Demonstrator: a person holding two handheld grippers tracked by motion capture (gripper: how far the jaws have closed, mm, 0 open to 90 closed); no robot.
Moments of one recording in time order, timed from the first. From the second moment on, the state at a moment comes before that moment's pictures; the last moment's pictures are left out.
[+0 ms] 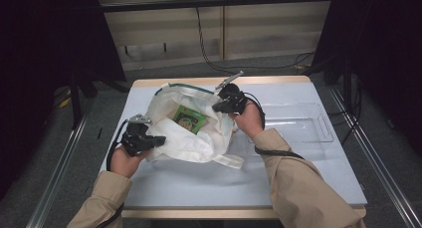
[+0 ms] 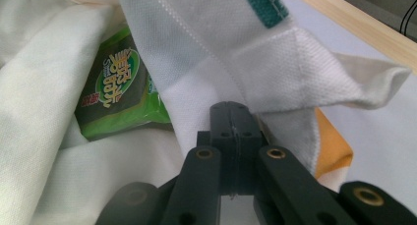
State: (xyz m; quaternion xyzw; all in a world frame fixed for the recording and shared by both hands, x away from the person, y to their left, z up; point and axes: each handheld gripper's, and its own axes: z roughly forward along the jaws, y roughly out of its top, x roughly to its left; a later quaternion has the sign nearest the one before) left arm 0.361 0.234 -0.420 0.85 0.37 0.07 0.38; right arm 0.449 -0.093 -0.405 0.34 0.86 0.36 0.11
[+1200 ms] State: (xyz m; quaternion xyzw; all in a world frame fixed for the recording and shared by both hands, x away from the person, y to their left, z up) left arm 0.356 0.233 -0.420 0.85 0.36 0.08 0.36; right arm 0.457 -0.102 -0.418 0.38 0.86 0.33 0.12
